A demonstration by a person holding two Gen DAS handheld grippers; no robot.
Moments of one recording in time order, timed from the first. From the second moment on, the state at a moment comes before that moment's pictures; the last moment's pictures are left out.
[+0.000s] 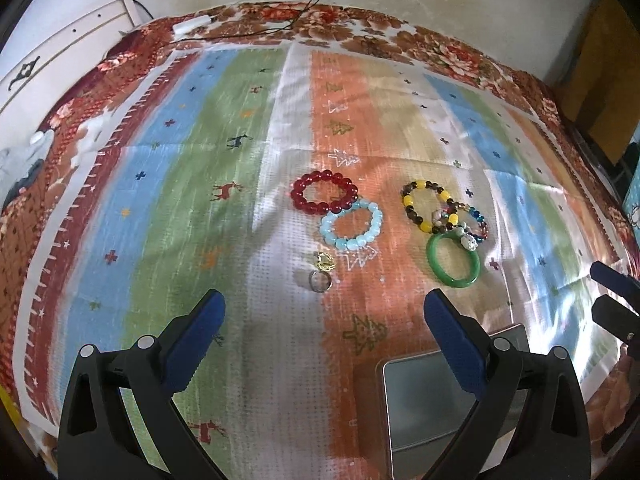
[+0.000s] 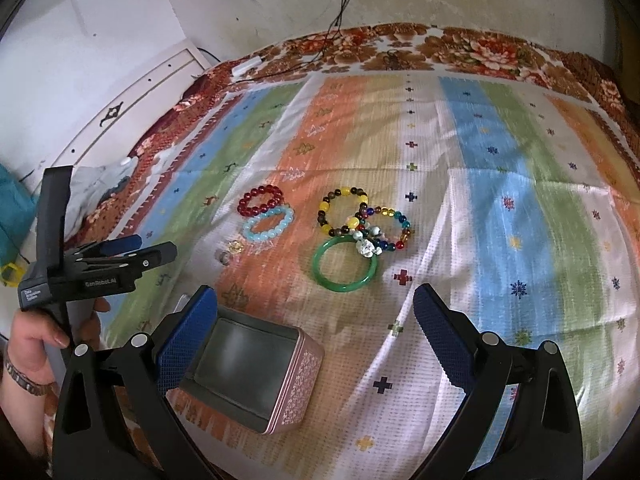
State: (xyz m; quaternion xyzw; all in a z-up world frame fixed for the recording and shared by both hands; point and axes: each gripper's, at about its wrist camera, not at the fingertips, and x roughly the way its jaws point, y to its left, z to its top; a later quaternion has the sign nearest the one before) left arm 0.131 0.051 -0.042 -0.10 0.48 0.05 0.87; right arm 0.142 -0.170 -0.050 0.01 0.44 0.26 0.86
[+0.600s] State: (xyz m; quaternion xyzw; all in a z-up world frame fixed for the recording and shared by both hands) left arm 0.159 0.059 -0.062 -0.12 0.51 0.06 0.85; right arm 0.178 -0.163 -0.081 0.06 0.50 0.24 0.83
